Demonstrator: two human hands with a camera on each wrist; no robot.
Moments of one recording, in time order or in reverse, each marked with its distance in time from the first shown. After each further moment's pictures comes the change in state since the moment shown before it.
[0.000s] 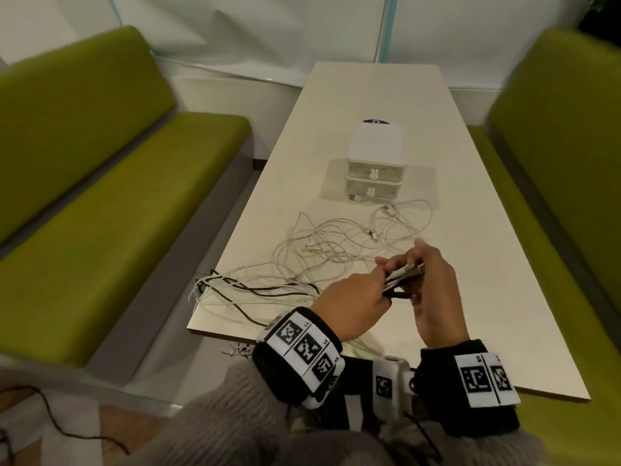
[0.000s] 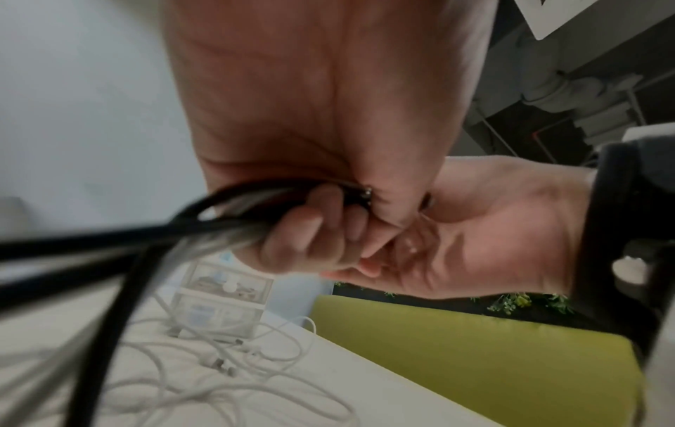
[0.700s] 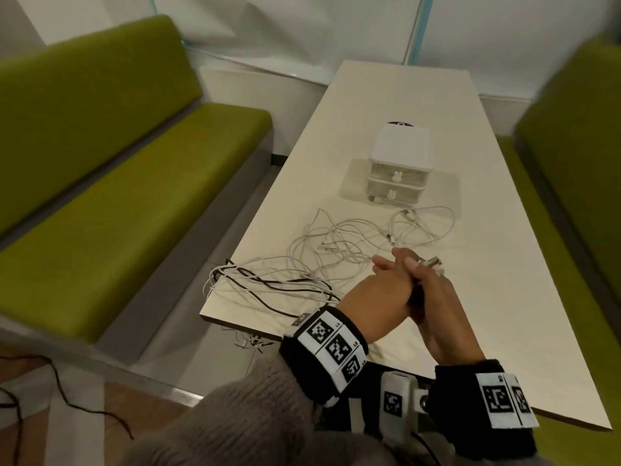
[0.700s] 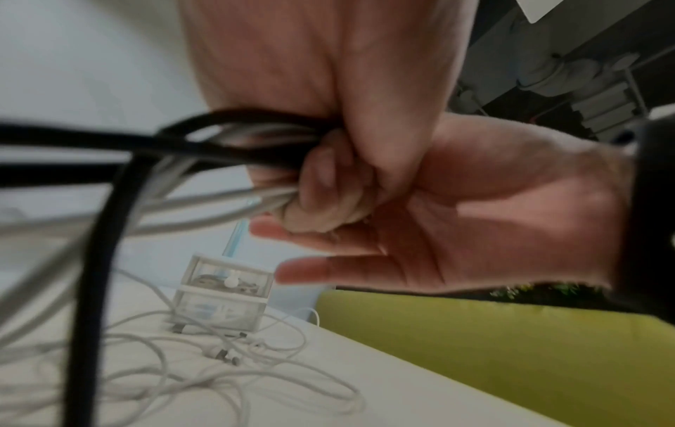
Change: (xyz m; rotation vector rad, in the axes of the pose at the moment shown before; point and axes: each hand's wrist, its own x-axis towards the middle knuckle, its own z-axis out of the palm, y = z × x) left_hand 0.008 0.011 0.007 -0.144 0.122 0.037; right_hand -0.007 0.014 0.000 -0.108 -0.283 0.071
